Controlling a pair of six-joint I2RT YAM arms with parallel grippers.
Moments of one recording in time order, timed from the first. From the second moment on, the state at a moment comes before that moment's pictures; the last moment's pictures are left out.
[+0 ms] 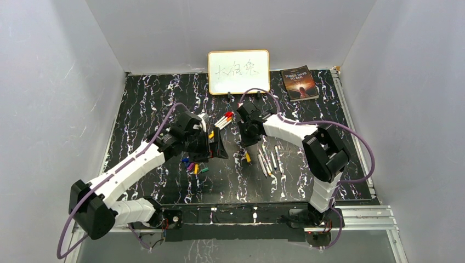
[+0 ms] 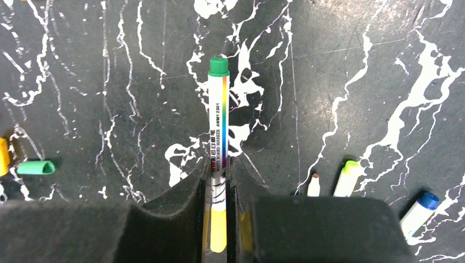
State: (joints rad) left arm -0.67 1.22 0.99 -0.74 0.27 -0.73; right arm 0.64 1.83 1.26 -0.54 -0.03 0.42
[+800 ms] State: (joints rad) left arm -0.68 0.98 0.76 -0.40 0.30 -0.86; right arm 0.65 1.46 0.93 -0.15 -0.47 0.96
